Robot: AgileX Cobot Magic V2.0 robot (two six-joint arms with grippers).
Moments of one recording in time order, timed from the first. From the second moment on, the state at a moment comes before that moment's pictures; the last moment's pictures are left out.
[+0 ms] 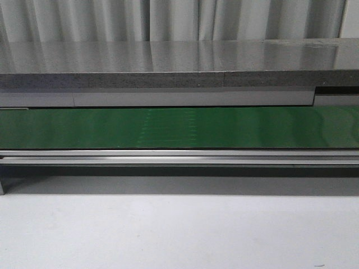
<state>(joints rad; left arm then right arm) -0.06 0.25 -0.34 -0.44 0.25 0.47 -0.46 1.87 -1.26 -0.01 0.69 -0.21</state>
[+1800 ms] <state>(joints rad) -0.06 0.25 -0.34 -0.44 0.25 0.47 0.14 0.78 -0.49 0.12 0.09 -0.19</state>
